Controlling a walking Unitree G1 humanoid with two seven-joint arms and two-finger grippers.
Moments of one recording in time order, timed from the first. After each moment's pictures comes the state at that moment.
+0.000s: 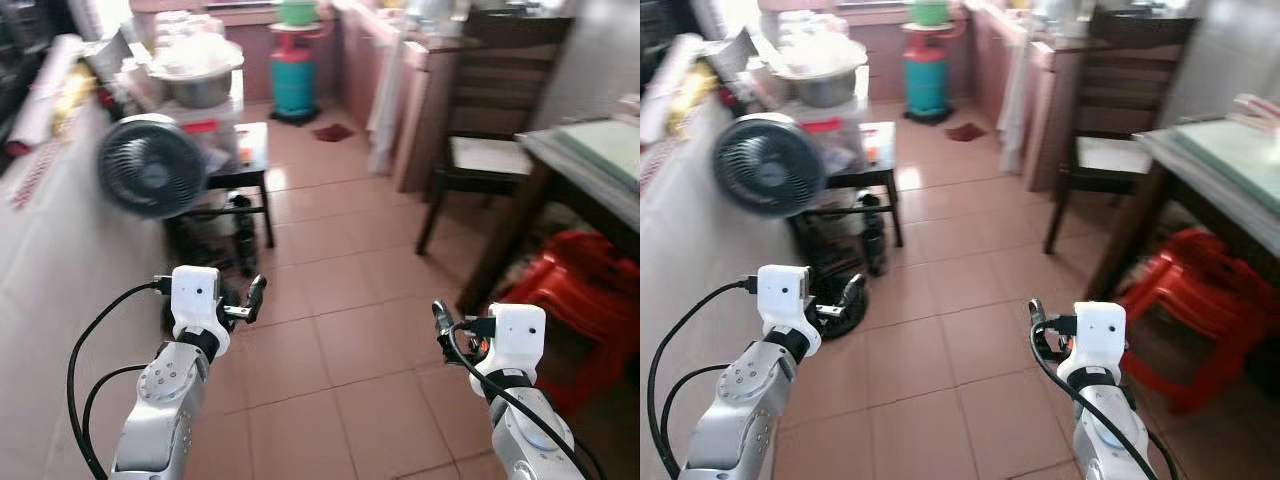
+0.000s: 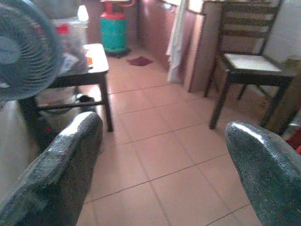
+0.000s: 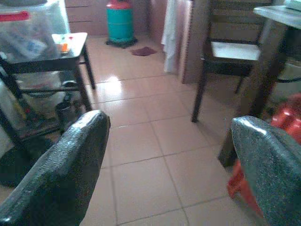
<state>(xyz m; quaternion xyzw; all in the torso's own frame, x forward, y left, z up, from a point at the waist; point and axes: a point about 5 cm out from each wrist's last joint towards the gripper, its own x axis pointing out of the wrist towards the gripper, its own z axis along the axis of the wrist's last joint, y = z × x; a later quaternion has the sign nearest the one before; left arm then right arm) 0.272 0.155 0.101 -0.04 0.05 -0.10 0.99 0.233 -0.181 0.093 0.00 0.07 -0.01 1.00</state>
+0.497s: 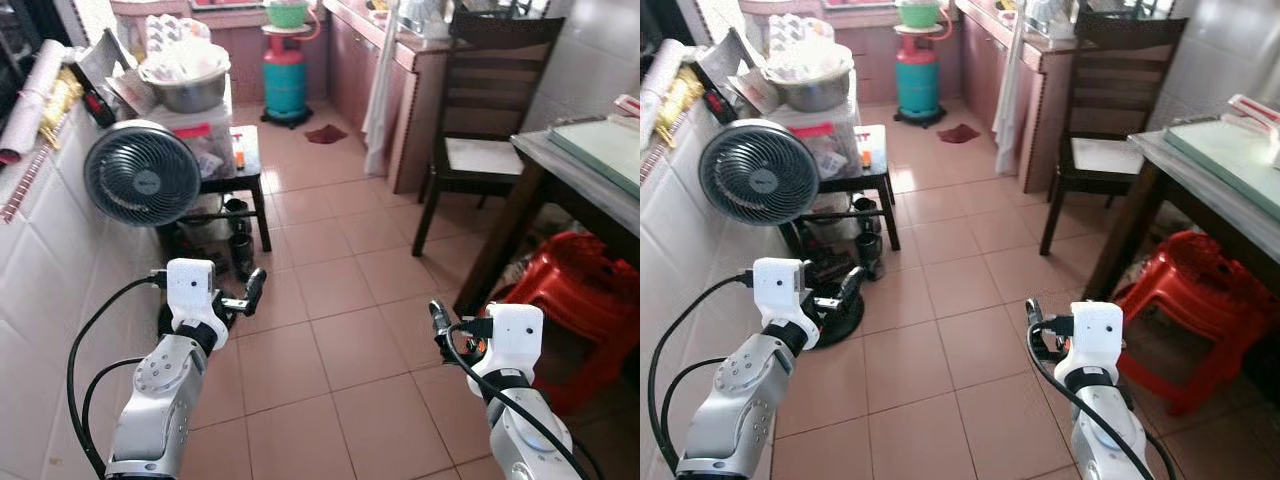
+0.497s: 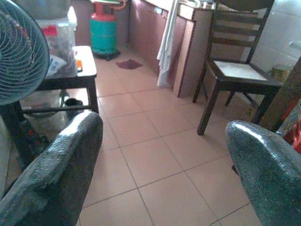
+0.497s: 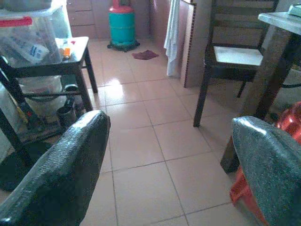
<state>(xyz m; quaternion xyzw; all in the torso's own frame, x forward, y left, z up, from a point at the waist) 0.276 0.159 0.100 -0.06 0.06 -0.11 0.99 0.232 -0.175 0.096 0.00 0.06 0.00 1.00</state>
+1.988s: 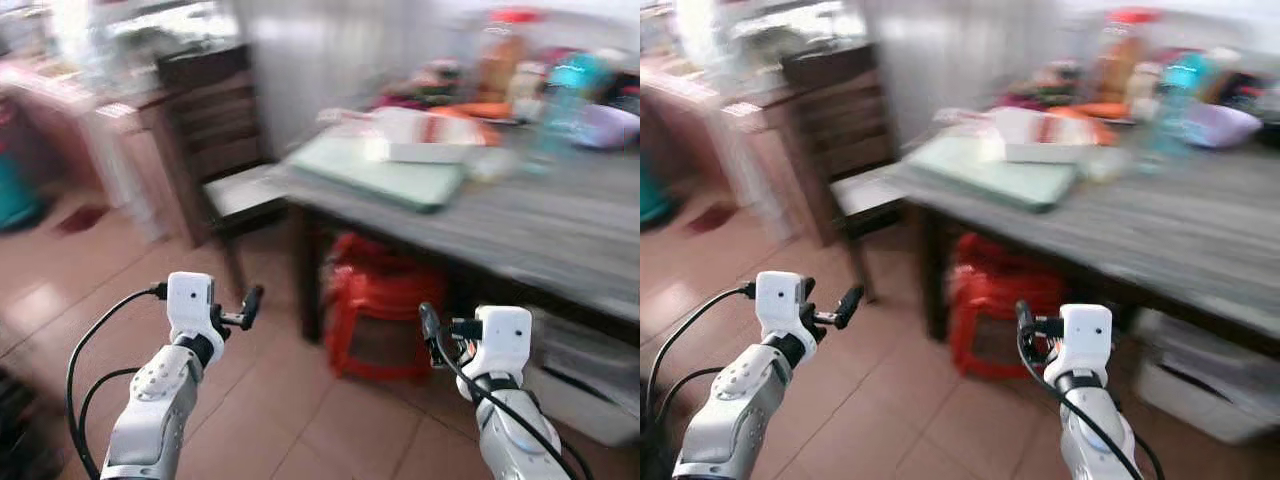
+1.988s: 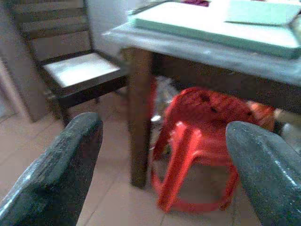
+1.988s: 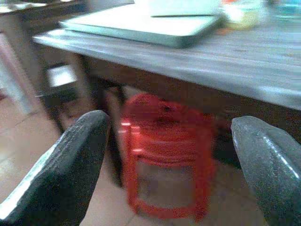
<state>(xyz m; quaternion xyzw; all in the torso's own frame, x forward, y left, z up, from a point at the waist) 0.279 0.156 0.088 -0.06 0.09 -0.10 0.99 0.230 -0.172 0.092 0.00 0.07 0.00 1.00</state>
